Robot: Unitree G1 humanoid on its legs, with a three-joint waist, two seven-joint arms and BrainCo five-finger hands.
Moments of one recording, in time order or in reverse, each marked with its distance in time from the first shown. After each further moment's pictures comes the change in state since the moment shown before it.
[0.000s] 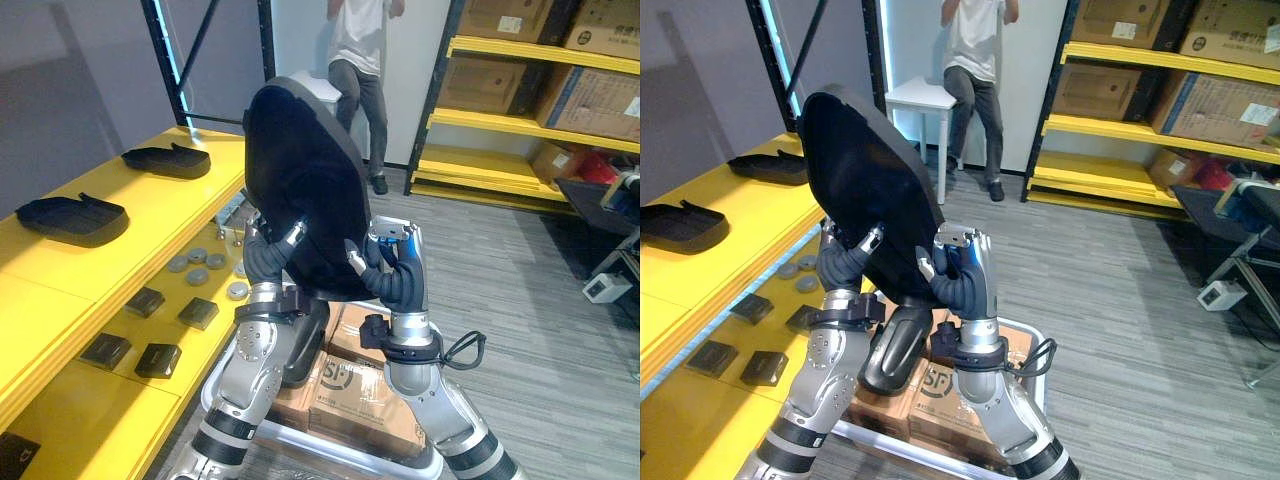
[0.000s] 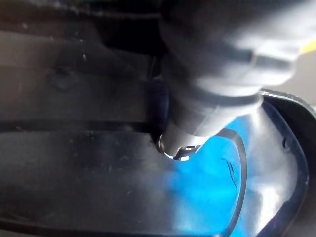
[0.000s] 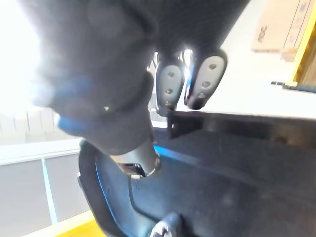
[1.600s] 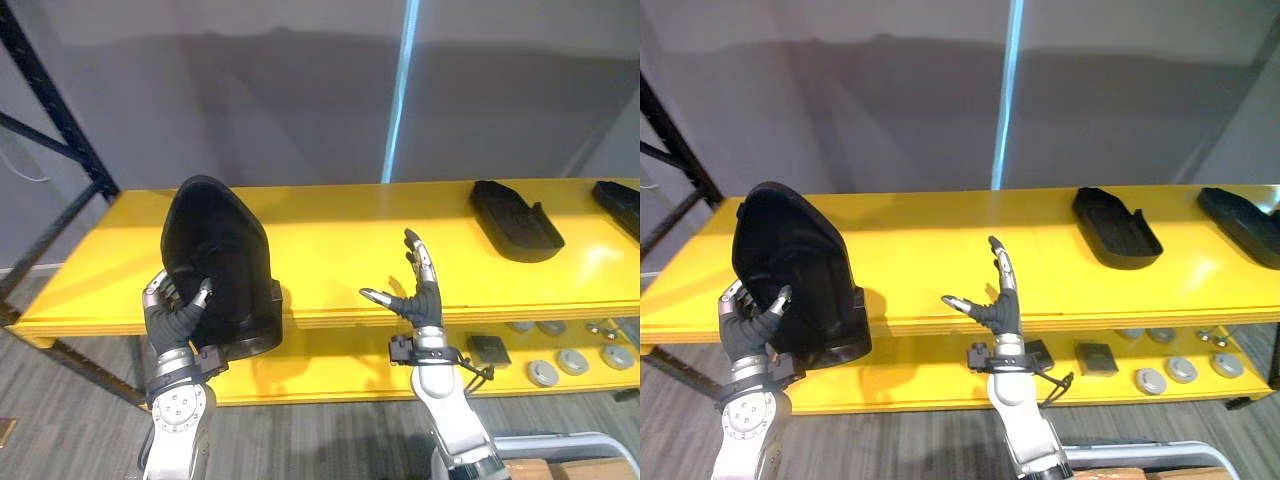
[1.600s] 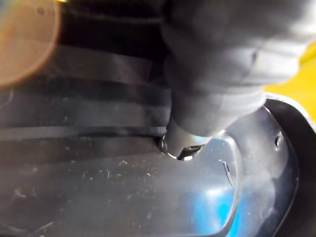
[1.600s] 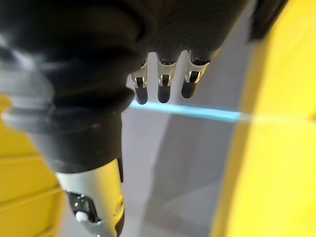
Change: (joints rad) left arm 0.399 0.007 0.348 -0.073 0.245 0.027 -0.043; right arm 0.237 0.082 -0.279 0.137 0.340 0.006 0.290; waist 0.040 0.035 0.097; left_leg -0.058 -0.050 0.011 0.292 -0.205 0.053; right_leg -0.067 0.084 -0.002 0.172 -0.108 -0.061
